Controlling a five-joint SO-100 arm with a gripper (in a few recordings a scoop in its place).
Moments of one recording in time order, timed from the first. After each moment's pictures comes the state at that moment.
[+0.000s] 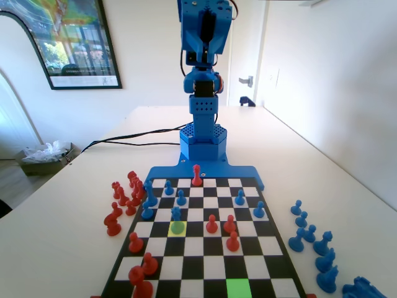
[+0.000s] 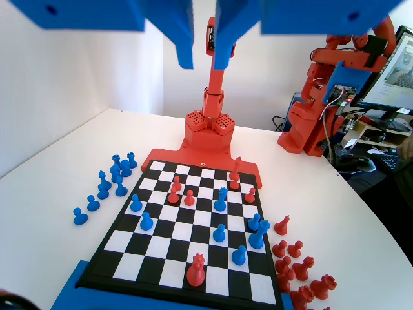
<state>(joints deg) 0.9 173.8 124.5 91.1 -99.3</state>
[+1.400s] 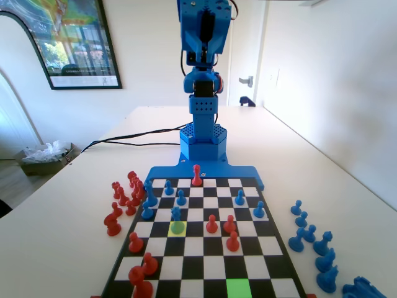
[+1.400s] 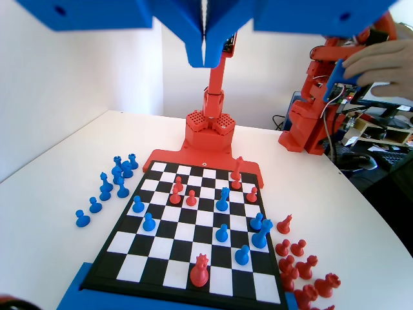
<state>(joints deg) 0.4 173.8 124.5 91.1 -98.0</state>
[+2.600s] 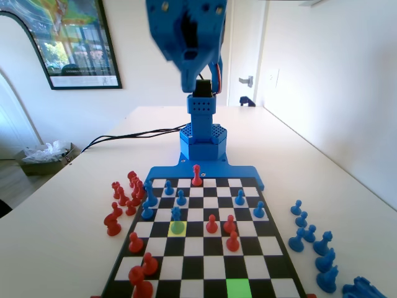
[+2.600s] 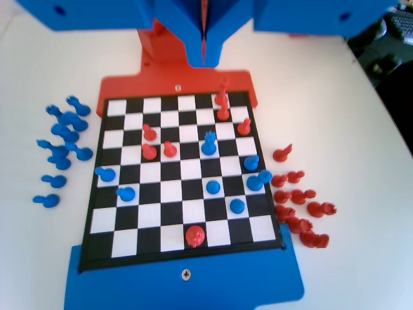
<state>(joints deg) 9.3 109.2 103.3 81.4 -93.8</state>
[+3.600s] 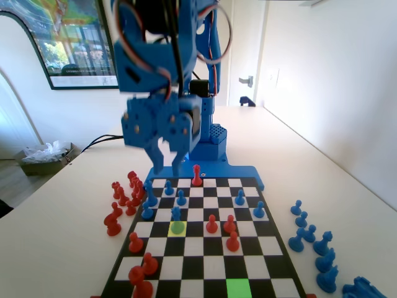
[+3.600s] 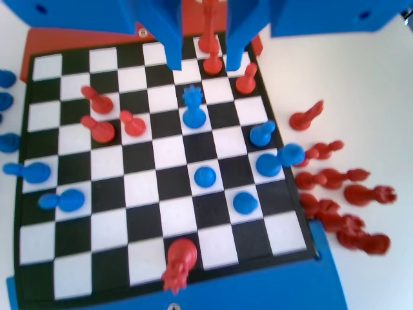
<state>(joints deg) 13.1 89.2 111.6 59.4 -92.8</state>
